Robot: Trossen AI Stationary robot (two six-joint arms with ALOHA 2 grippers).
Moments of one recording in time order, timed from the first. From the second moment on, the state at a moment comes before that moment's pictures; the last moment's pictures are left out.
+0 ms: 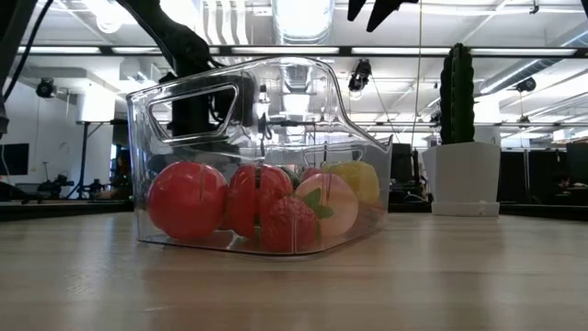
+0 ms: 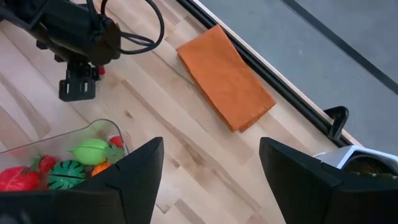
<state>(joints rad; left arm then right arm) 0.35 1.72 1.03 -0.75 -0.01 -0.53 -0.12 1.77 2.25 -1.57 0.37 0.55</state>
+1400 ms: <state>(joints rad) 0.35 1.72 1.05 -0.58 -0.03 -0.50 -0.12 1.77 2.24 -1.57 0.37 0.55</state>
